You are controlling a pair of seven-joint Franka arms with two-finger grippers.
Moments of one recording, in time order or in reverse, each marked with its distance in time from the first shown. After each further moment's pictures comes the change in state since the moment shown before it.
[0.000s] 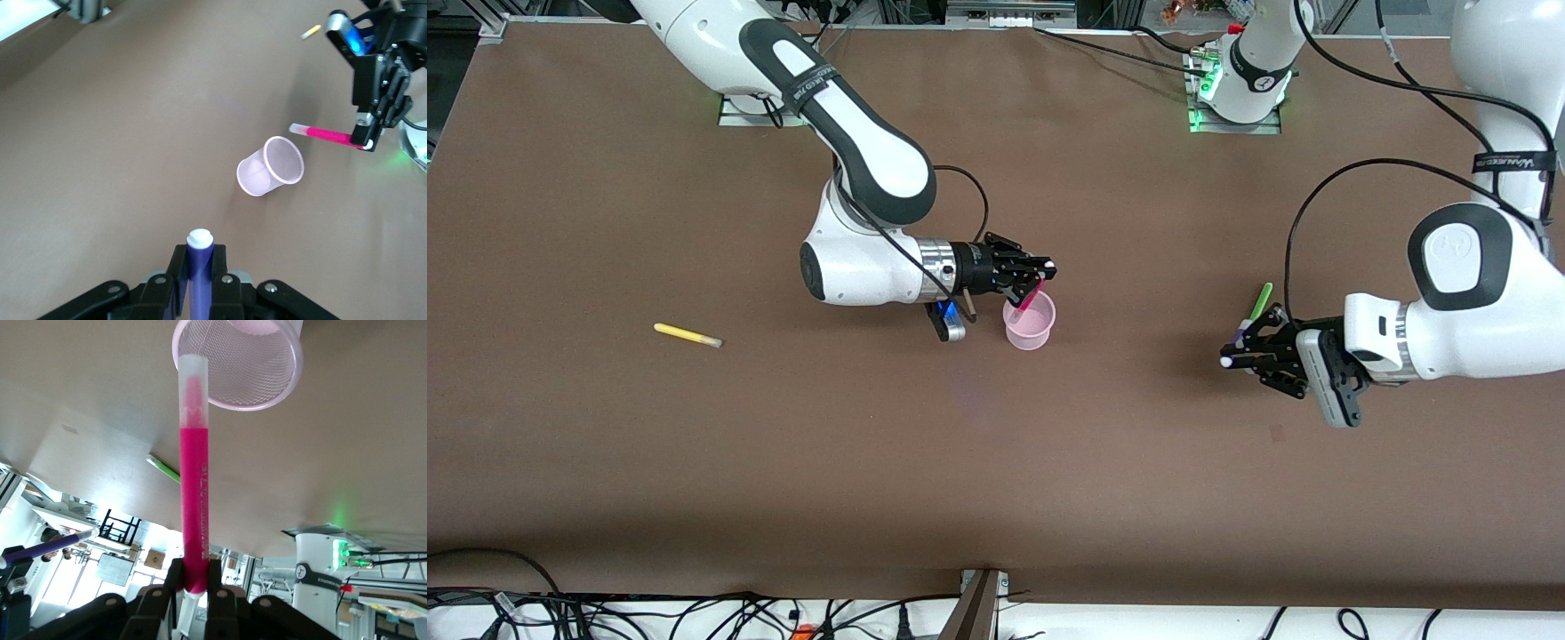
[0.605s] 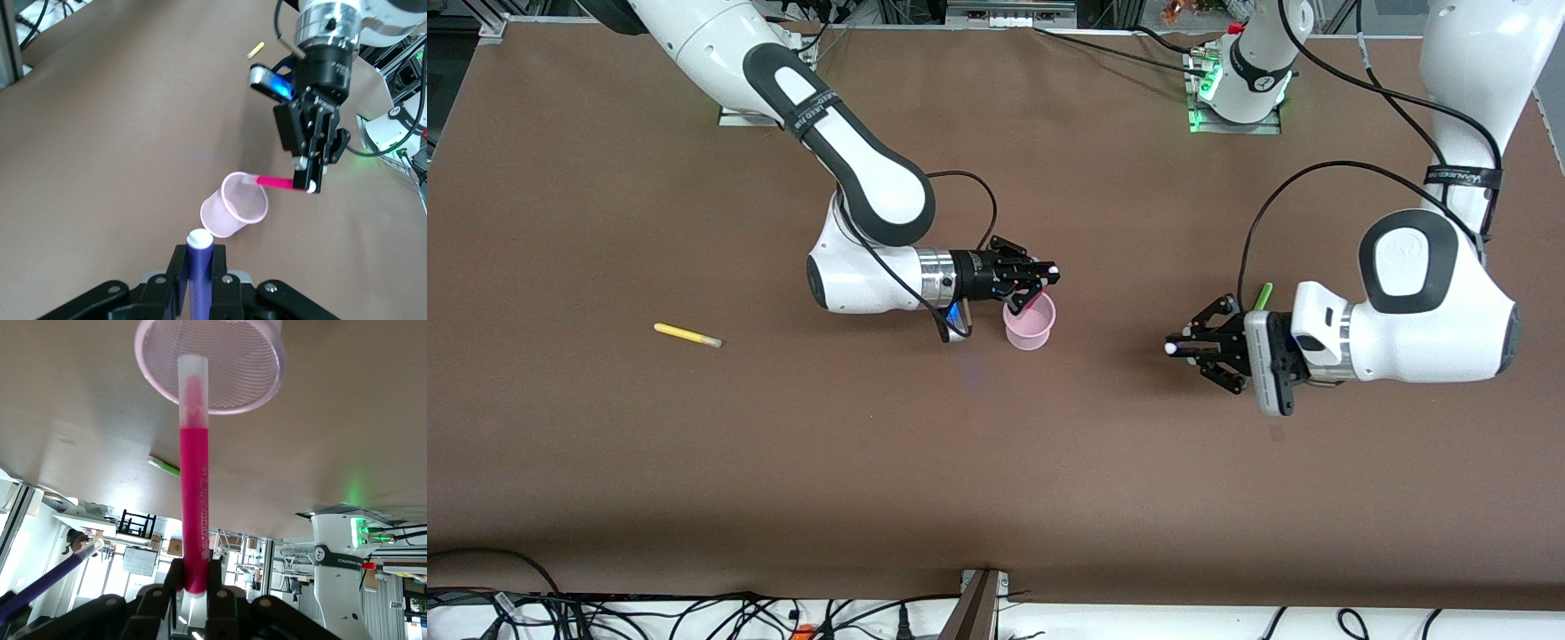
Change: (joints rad) left arm -0.044 0.033 -0.079 0.034 -0.054 0.020 0.090; right arm 0.001 0.048 0.000 -0.007 0.096 0.009 0.010
